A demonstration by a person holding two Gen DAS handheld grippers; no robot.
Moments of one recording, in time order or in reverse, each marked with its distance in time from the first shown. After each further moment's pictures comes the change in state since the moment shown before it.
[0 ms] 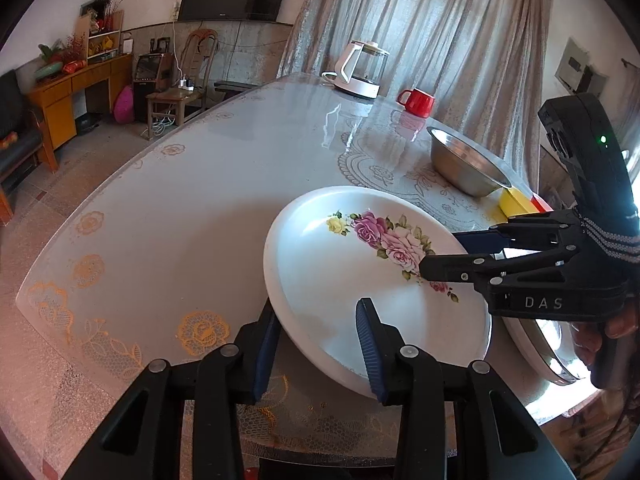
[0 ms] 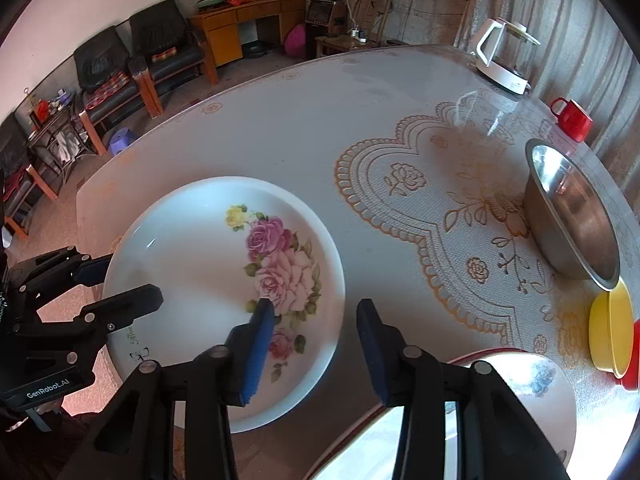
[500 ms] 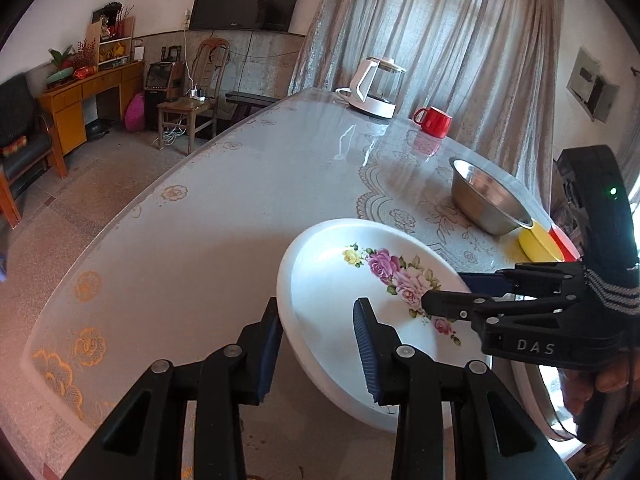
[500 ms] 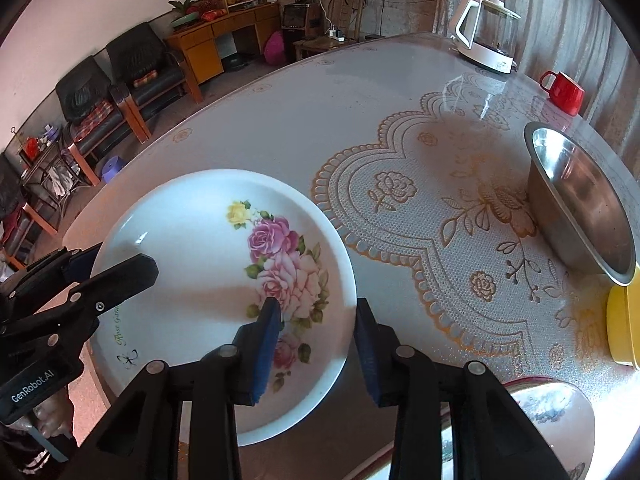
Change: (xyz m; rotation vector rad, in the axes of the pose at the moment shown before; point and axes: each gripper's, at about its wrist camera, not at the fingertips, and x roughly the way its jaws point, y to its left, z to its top) left arm 0.021 0.009 0.043 -0.010 -0.027 0.037; right arm 0.013 -0.017 0.012 0.138 -0.037 0.009
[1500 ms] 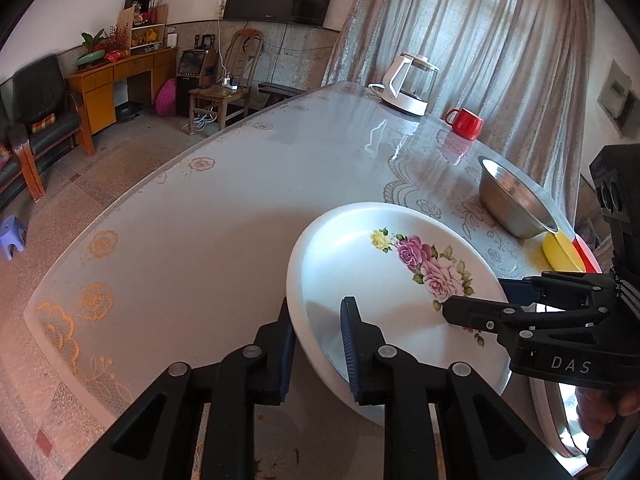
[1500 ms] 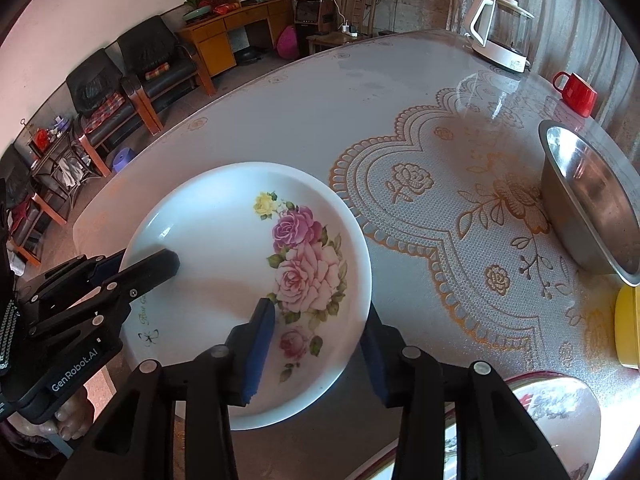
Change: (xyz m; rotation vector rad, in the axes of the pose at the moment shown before) left arm 0.001 -0.002 -0.015 -0.083 -0.004 0.091; right arm 0.001 0.002 -0.003 -0.022 0.019 0.038
